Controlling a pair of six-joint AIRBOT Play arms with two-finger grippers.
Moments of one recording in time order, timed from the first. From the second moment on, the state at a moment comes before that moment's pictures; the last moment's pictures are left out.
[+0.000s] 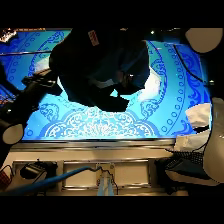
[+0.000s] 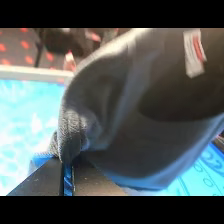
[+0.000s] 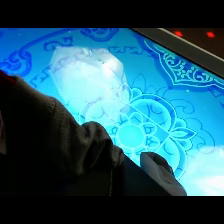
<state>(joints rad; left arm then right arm) -0.35 -0.59 0.70 1.31 -0.16 -1.56 0.49 -1.35 1.99 -1.44 1.13 1.42</state>
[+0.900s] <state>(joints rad) -0.30 -0.50 0.71 1.31 -0.05 -1.56 0.49 -1.14 2.00 -1.34 1.22 1.51</state>
